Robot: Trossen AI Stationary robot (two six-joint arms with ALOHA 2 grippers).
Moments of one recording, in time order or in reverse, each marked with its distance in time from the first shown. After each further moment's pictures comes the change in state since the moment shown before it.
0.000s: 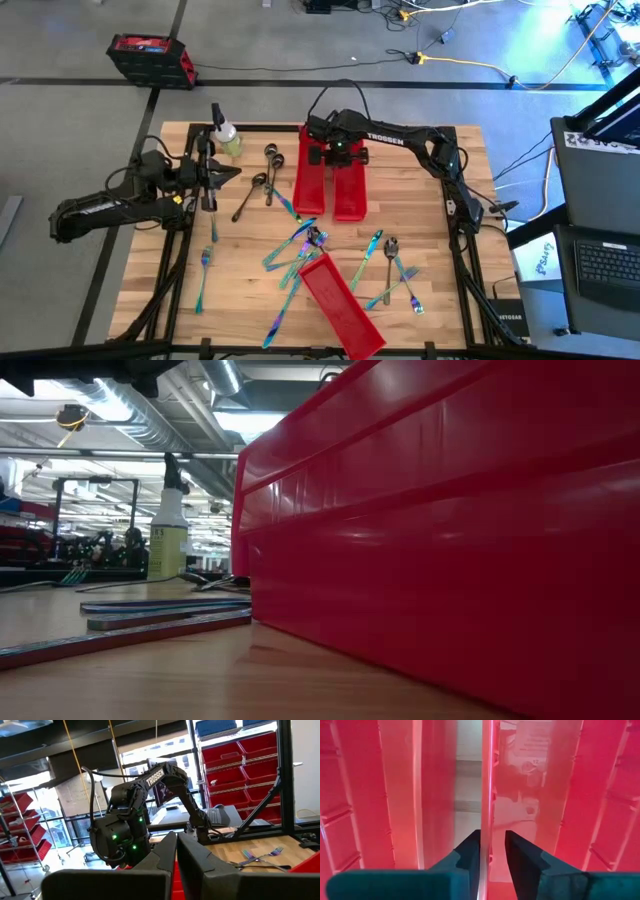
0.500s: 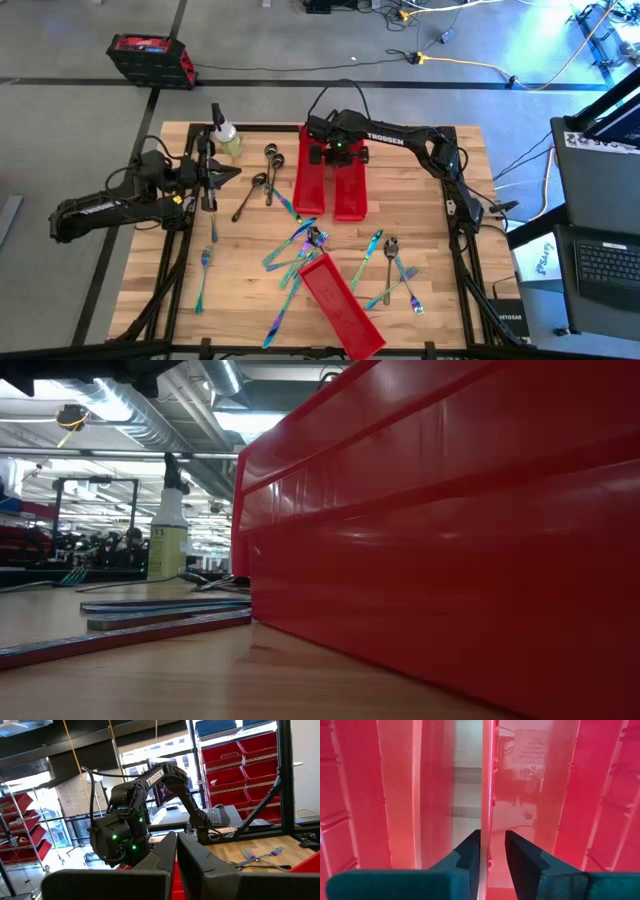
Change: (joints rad) left arm 0.000 0.000 0.000 0.000 0.000 0.001; right arm 0.000 0.000 0.001 0.001 0.029 -0.006
